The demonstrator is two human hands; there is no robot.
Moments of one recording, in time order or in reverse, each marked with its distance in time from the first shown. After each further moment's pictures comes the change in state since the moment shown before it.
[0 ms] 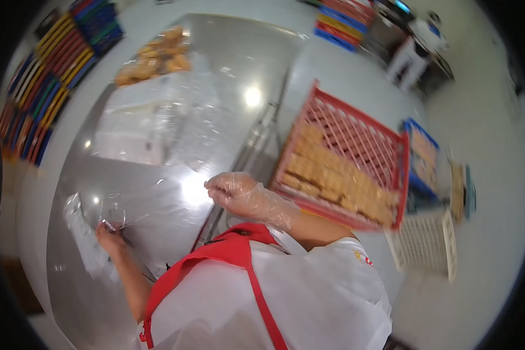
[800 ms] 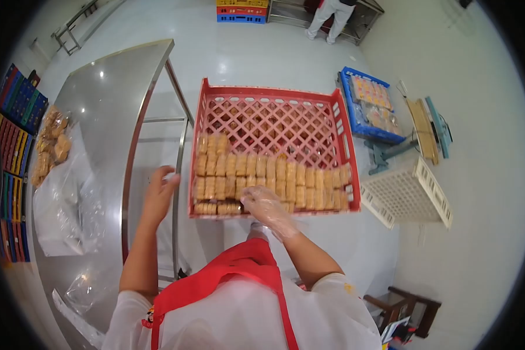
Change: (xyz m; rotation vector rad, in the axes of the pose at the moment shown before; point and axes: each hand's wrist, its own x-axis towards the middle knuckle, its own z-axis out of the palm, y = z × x) left_hand -0.389 -0.093 0.444 0.663 -1.494 0.310; right_hand -0.252 0.212 -0.203 -0.277 0.512 0.750
